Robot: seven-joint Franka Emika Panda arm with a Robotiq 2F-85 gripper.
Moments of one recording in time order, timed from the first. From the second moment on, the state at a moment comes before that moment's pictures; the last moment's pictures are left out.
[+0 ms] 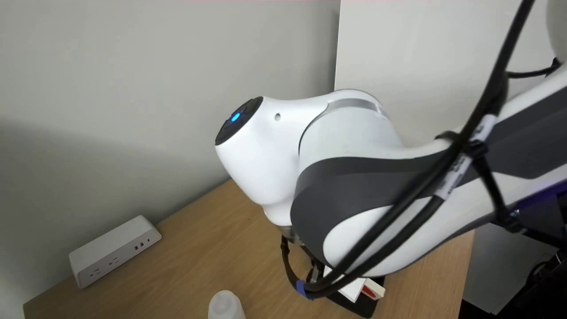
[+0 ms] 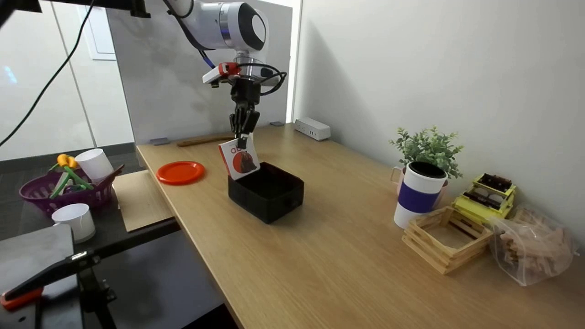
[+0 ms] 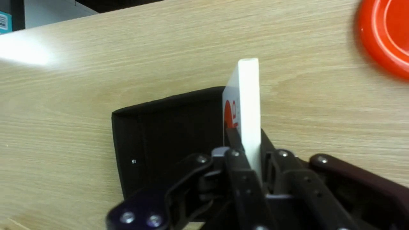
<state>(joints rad) 0.47 0.83 0.05 -1.34 -0.18 1.73 0.65</state>
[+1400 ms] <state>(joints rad) 0.51 0.61 0.05 -1.57 -0.24 1.74 0.88</state>
